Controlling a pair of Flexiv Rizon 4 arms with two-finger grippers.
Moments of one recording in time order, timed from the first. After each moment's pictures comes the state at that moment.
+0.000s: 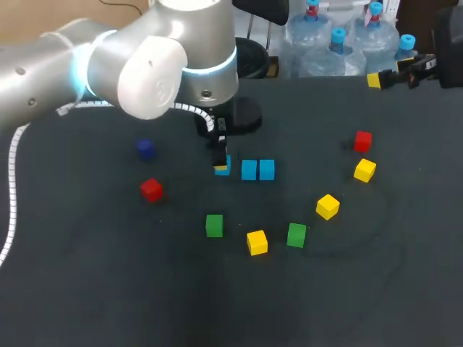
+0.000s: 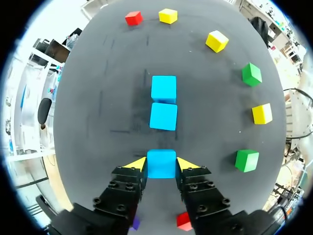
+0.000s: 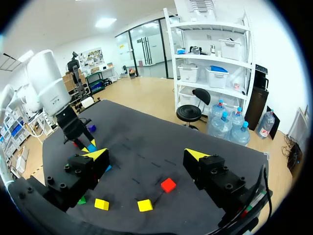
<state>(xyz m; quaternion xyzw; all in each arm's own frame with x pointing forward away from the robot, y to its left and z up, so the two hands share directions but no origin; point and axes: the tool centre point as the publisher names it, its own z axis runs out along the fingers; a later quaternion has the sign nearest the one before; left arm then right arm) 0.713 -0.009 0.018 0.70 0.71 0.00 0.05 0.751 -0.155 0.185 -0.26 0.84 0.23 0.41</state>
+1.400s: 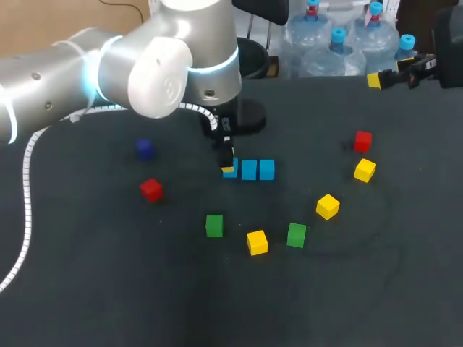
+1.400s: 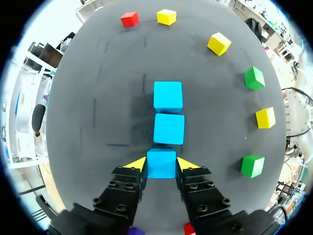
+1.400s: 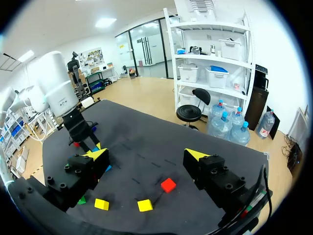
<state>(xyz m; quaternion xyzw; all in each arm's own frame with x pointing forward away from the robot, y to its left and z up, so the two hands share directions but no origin) 0.721 -0.021 0.002 0.72 0.69 -0.03 0.04 0.751 -0.155 0.185 -0.26 0.84 0.23 0.41</state>
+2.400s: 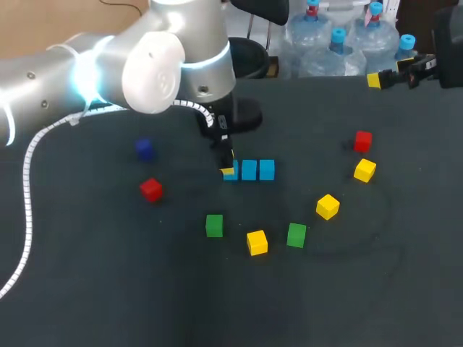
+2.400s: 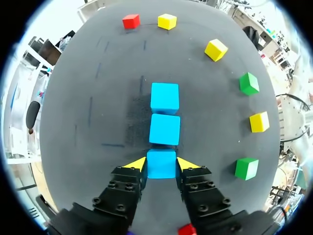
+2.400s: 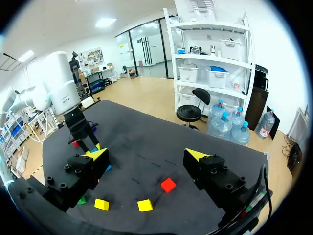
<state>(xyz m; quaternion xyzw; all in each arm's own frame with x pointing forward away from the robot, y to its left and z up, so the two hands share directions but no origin) 0.714 -0.022 0.000 0.71 0.70 -0.08 0.04 0.751 -0.155 0.185 -0.26 0.84 0.23 0.41</state>
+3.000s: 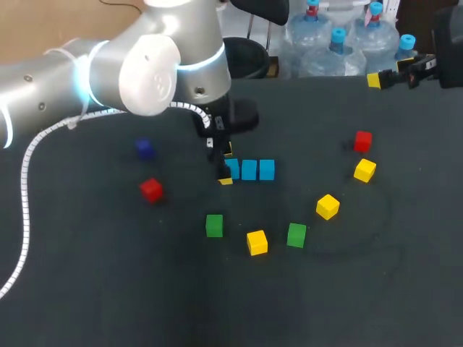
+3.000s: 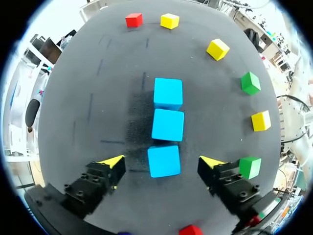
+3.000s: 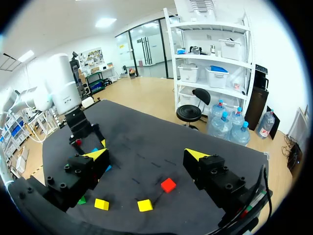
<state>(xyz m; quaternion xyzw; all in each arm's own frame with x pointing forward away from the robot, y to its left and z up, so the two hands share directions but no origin) 0.717 -0.018 -0.004 0.70 0.71 -0.08 0.04 0.751 -0.155 0.185 -0.26 0.84 0.23 0.41</state>
